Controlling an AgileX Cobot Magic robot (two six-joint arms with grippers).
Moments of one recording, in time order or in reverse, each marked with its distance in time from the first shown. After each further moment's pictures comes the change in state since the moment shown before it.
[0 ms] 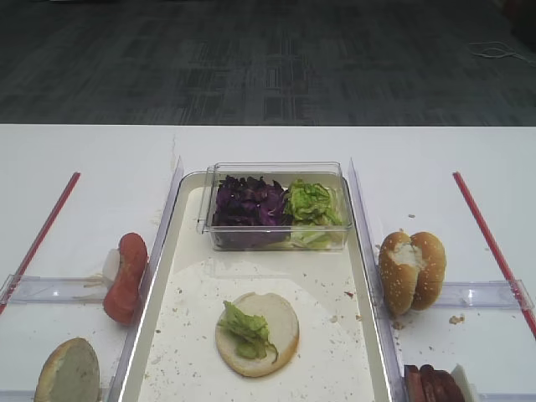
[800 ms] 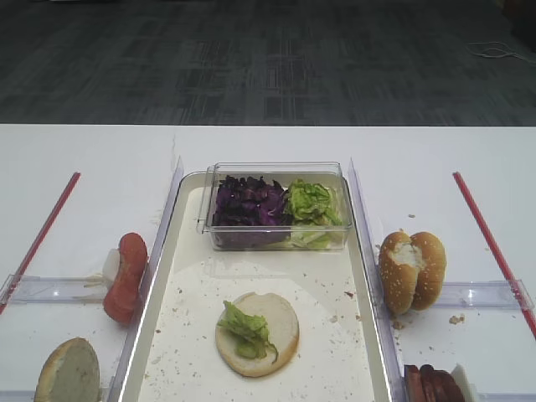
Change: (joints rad) left arm 0.000 0.366 -0.006 0.000 0.013 -0.022; right arm 0.000 0.000 0.000 0.000 0.000 0.000
